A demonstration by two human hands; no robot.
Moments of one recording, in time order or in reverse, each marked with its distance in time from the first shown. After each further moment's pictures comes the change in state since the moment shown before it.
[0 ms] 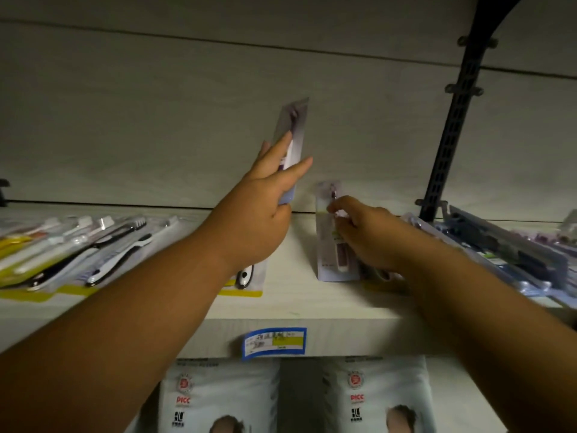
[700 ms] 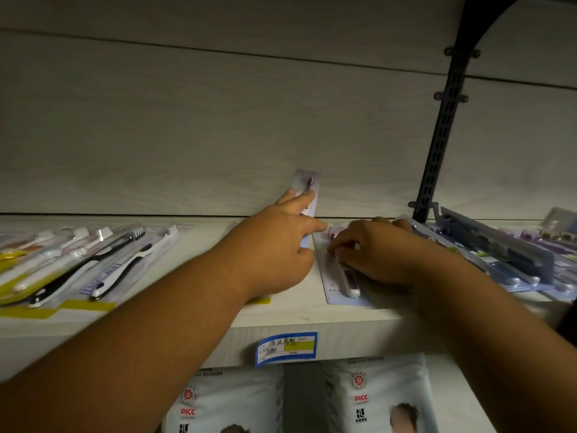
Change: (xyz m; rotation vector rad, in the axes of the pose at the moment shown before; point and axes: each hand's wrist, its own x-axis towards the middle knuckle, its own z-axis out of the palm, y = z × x) left_hand -0.013 0.021 -0.001 0.283 -0.378 -0.083; right_hand -0.007 0.005 0.003 -0.317 -0.047 -0.102
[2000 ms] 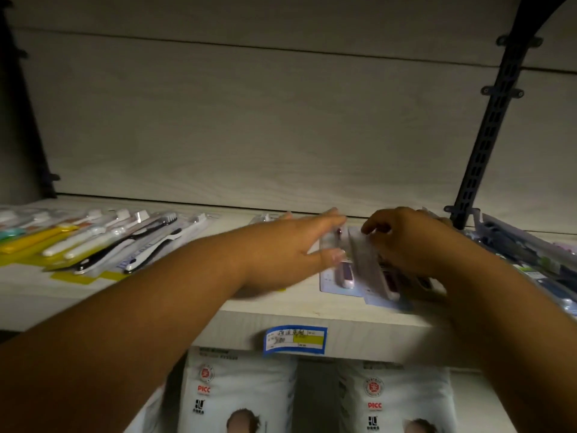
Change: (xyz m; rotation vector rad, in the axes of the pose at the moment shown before) left_hand -0.015 -0.002 -0.008 -0.078 -0.239 -0.081; right_hand 0.008 0.011 -0.010 0.171 0.025 0.078
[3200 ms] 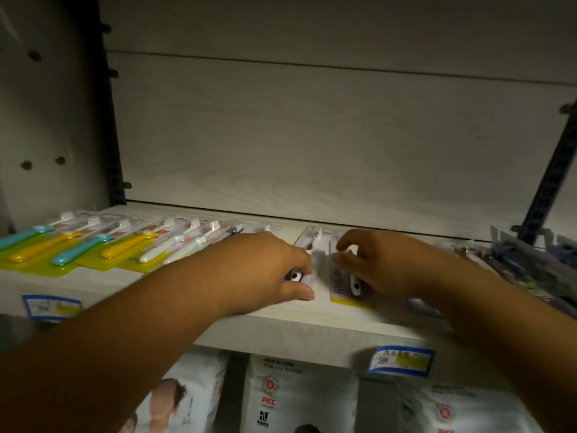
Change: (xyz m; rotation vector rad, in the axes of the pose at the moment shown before) left_hand -0.080 -0.095 -0.034 0.348 0.053 -0.062; right_hand -0.002 -0.139 0.027 0.012 -0.130 -0.176
